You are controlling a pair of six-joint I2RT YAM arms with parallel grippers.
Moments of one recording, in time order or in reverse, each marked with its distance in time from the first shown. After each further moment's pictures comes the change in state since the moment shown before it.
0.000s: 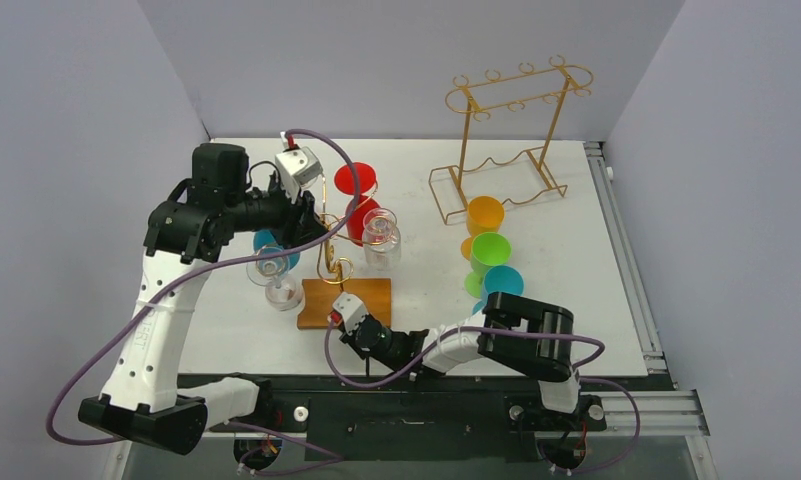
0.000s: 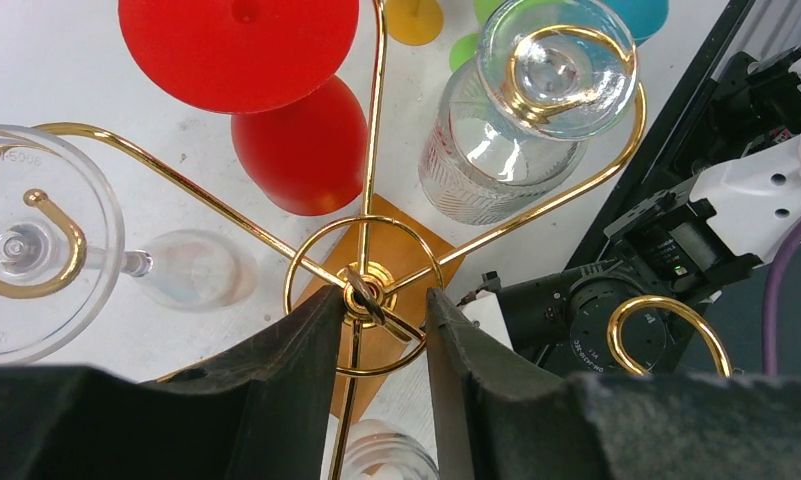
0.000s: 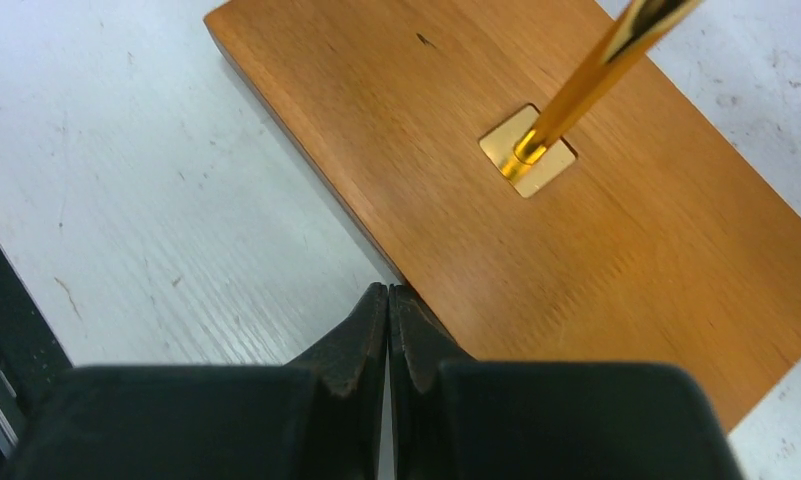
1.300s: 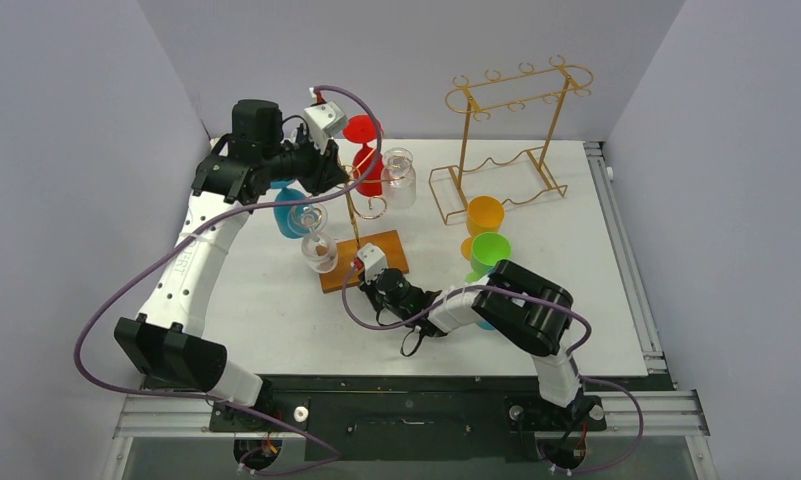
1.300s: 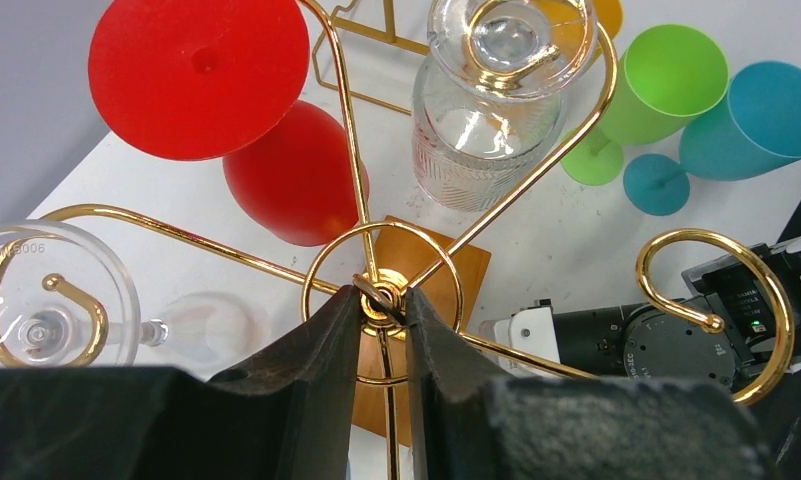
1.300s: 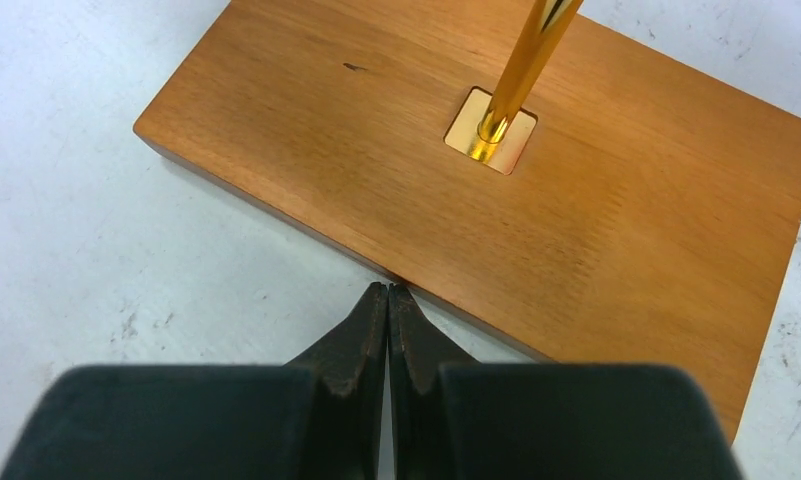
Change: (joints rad) left arm -0.030 0.293 0.136 0.288 -0.074 -0.006; right arm -0.282 0.084 0.057 0.106 -0.127 -0.064
